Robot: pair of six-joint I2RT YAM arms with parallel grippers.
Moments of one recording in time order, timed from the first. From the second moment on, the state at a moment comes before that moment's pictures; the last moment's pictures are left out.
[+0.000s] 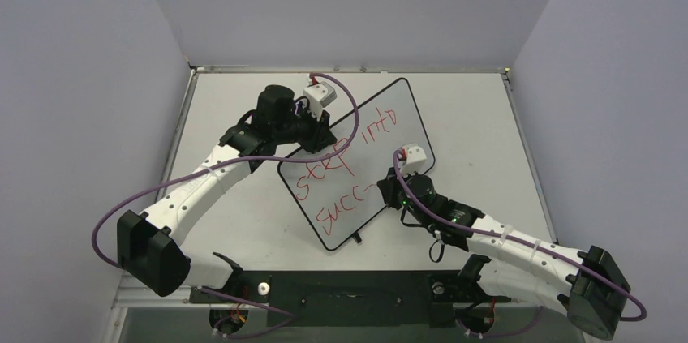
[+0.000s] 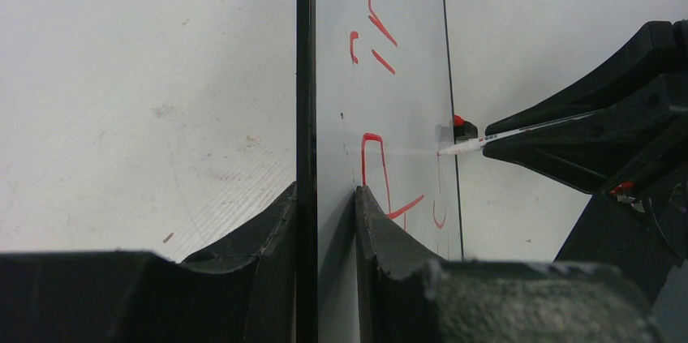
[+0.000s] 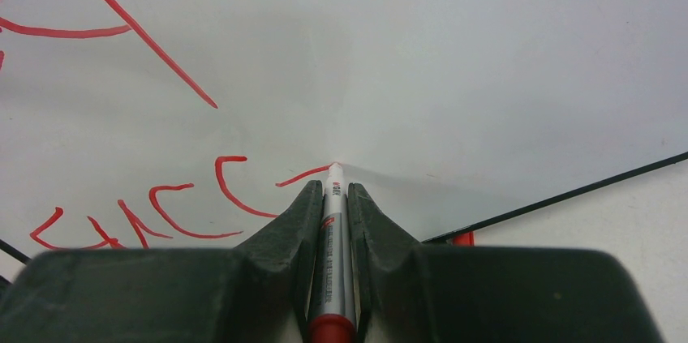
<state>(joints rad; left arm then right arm) -0.56 1.36 1.22 -0.38 0.36 0.00 0.90 0.95 0.50 0.01 0.34 0.43</state>
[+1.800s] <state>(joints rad) -0.56 1.36 1.22 -0.38 0.36 0.00 0.95 0.91 0.41 0.04 0.39 0.51</state>
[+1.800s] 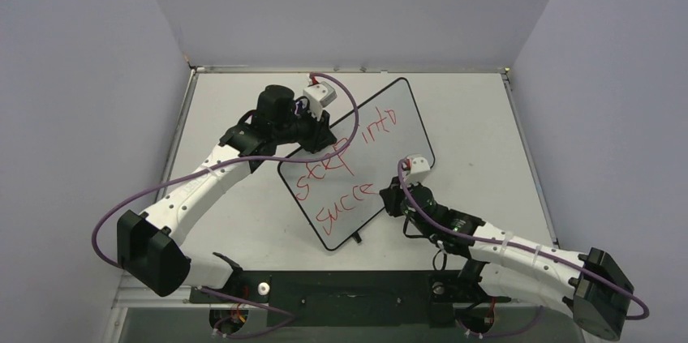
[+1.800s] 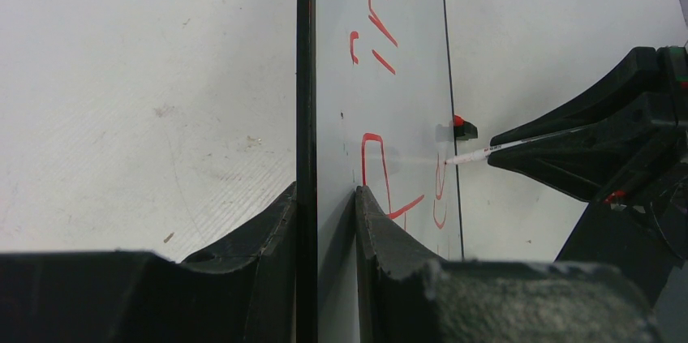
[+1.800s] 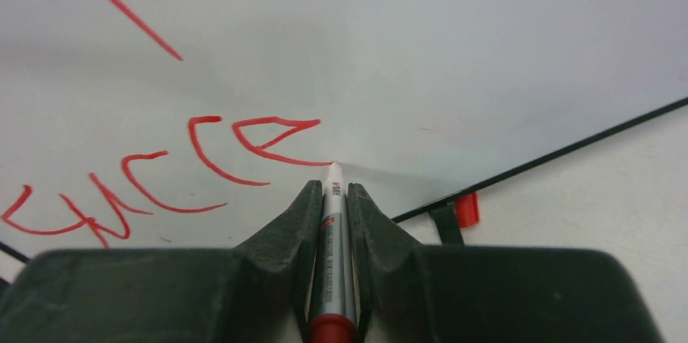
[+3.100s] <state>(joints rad) -0.56 1.35 1.22 -0.38 0.36 0.00 0.81 0.96 0.57 0.05 0.37 0.39</state>
